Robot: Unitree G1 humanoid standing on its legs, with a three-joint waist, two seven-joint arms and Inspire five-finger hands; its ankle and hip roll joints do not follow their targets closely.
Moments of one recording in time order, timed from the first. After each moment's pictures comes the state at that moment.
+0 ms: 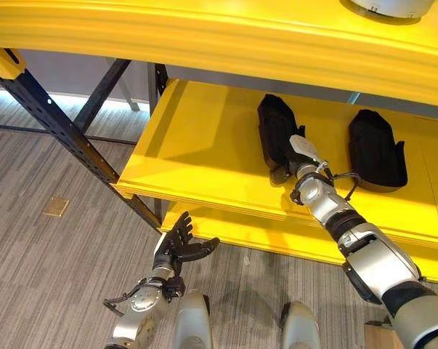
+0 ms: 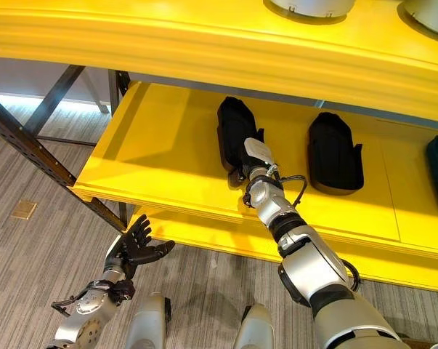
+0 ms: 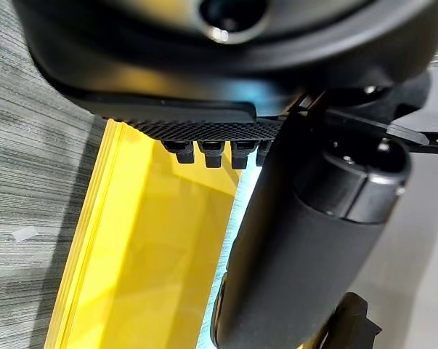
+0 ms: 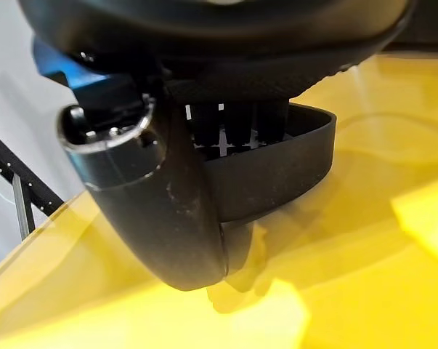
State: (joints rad) left arm 0.05 0.41 -0.29 0.19 -0.61 -0.08 0.14; right arm -1.01 -0.32 0.51 1.07 -0.29 0.05 -0.22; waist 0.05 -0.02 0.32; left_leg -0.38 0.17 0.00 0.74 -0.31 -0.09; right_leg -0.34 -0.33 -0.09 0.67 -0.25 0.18
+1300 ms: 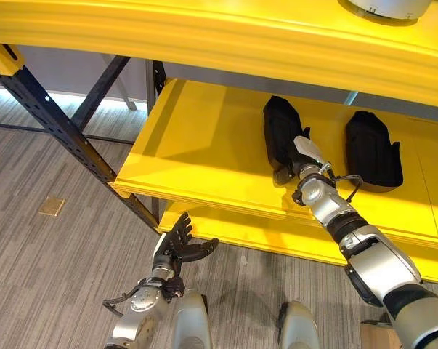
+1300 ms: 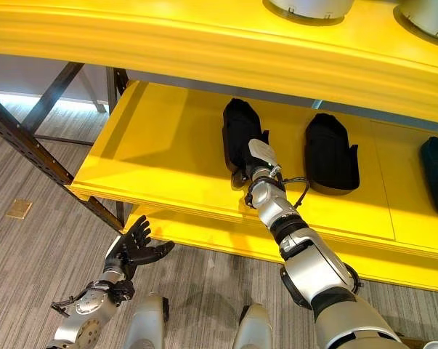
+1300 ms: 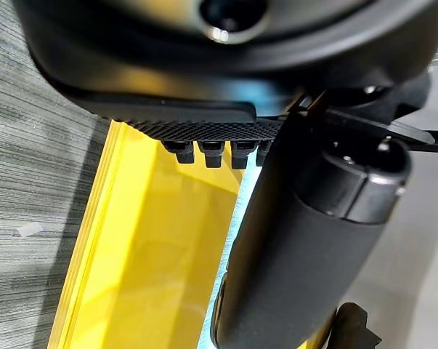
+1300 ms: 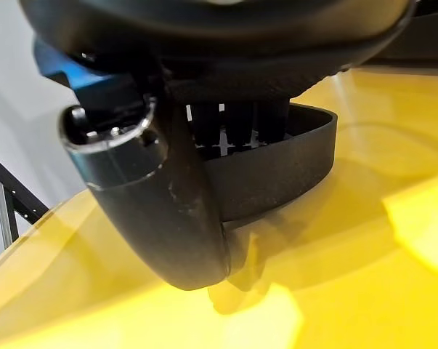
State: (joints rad) left arm 0.06 0.42 -0.29 0.19 -0.61 -0.07 0.14; right arm -0.99 -0.32 0.50 1.03 -0.29 0.09 -0.23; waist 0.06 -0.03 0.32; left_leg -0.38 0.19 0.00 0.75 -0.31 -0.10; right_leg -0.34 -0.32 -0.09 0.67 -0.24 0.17
